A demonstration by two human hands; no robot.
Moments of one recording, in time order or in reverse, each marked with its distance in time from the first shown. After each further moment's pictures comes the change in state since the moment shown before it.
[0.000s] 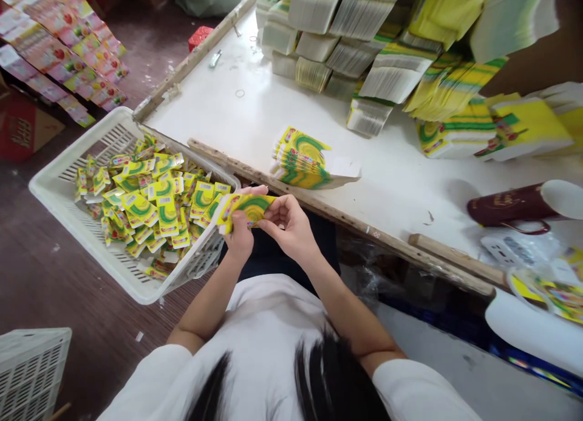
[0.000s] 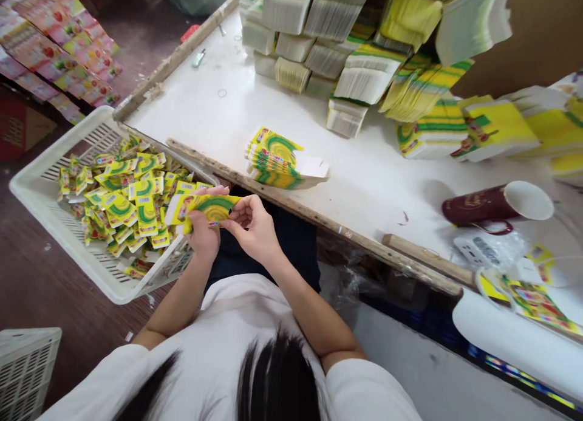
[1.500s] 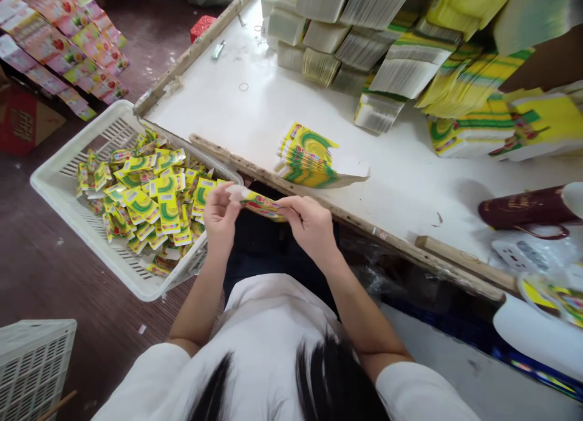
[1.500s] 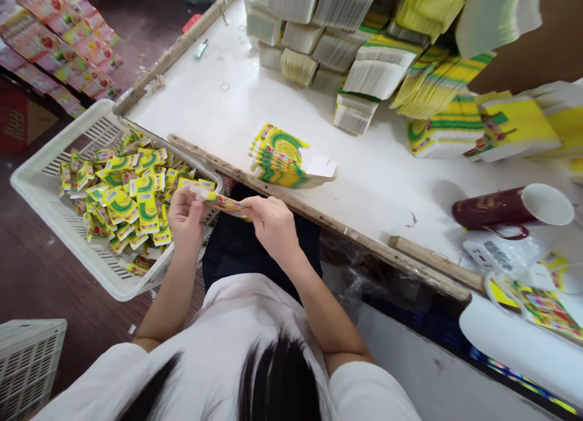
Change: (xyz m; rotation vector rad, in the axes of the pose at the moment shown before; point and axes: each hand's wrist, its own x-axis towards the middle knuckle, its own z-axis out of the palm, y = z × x) left_hand 0.018 -0.002 -0.048 0.138 0.037 -0.203; right_hand 0.005 -0.006 -0.033 -0.698 0.055 -0.357
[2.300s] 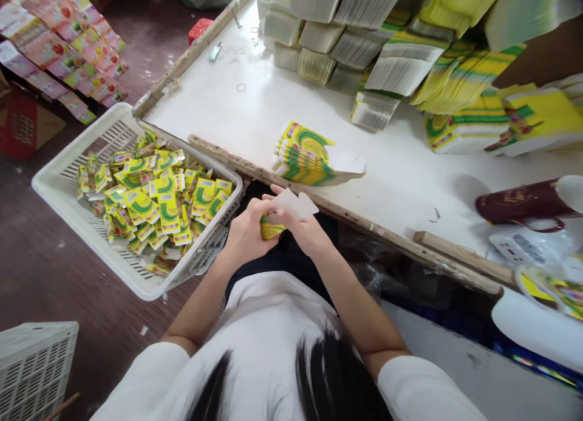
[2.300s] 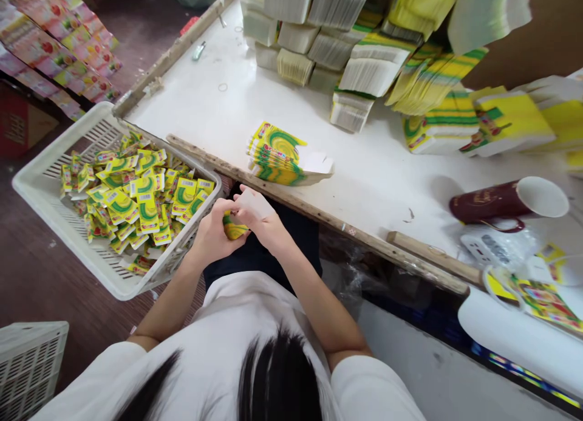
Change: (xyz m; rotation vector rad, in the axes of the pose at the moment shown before) left_hand -0.025 0.014 0.018 0.732 -0.583 0.403; right_hand -0.009 0.009 0.019 0.813 -0.244 0.351
